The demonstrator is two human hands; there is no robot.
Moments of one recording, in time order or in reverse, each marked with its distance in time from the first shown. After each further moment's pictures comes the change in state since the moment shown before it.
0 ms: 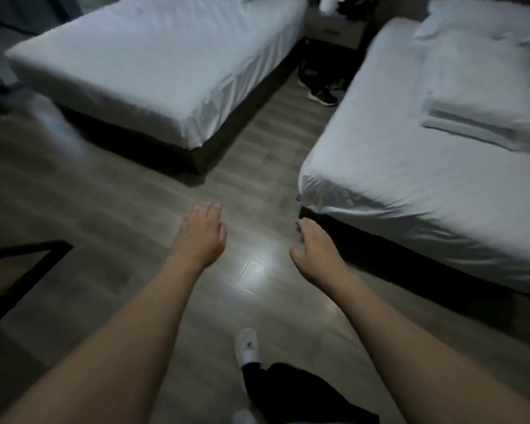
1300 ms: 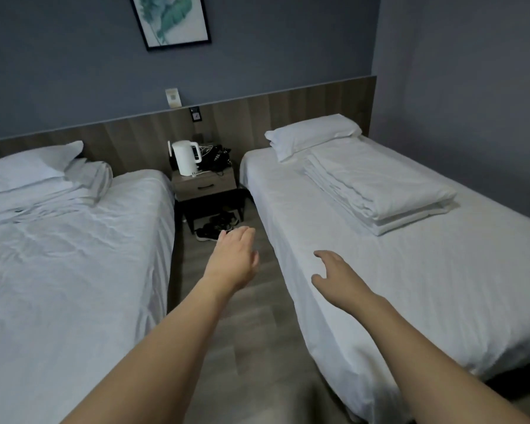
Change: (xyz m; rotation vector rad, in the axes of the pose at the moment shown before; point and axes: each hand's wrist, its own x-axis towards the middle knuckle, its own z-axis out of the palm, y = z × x) left_hand 0.836 0.053 -0.081 0.003 -0.036 0.885; right_hand 0.646 -0.050 -0.219 0.234 0.498 0.528
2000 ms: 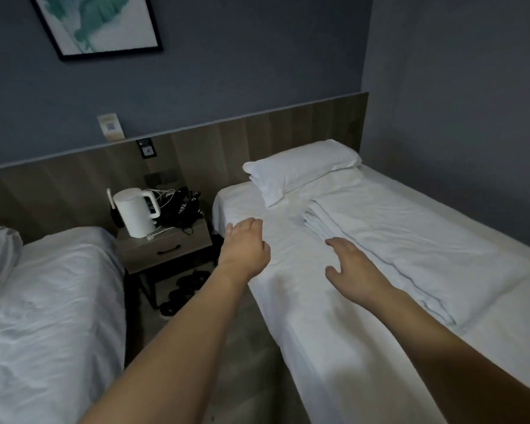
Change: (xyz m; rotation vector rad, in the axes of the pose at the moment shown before) left_hand 0.597 -0.204 0.075 -0.040 -0.061 0.098; right_hand 0.576 -0.049 -0.075 -0.145 0.194 0.041
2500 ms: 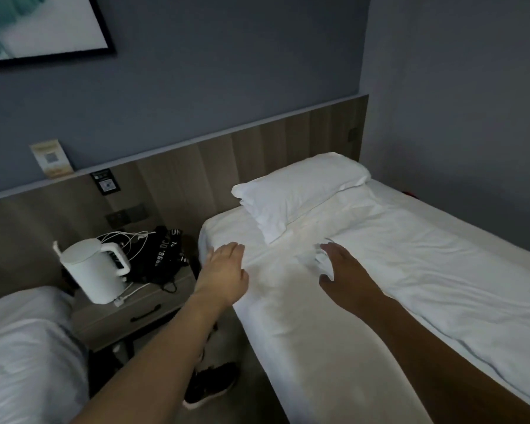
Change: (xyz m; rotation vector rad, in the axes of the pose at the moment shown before) left_hand 0.292 -0.170 0.064 0.002 -0.109 0.063; right_hand 0.337 0.004 0.060 0.038 0.093 0.046
